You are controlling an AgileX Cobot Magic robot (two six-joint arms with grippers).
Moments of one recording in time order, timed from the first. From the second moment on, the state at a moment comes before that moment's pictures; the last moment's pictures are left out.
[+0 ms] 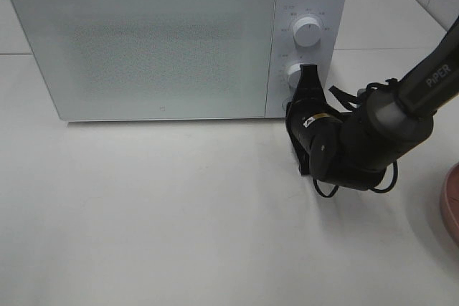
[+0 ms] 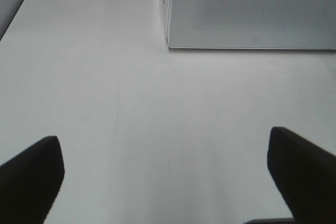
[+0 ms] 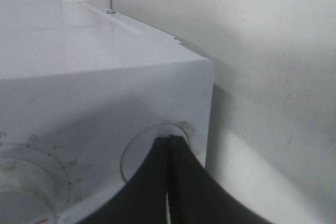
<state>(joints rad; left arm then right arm) 0.02 0.00 -0.52 -0.10 1.08 0.02 0.56 2.16 -0.84 0.76 -0.95 1.27</state>
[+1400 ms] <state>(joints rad) 0.02 0.00 -0.52 -0.10 1.08 0.02 0.56 2.13 -0.88 0.81 -0.89 1.20</state>
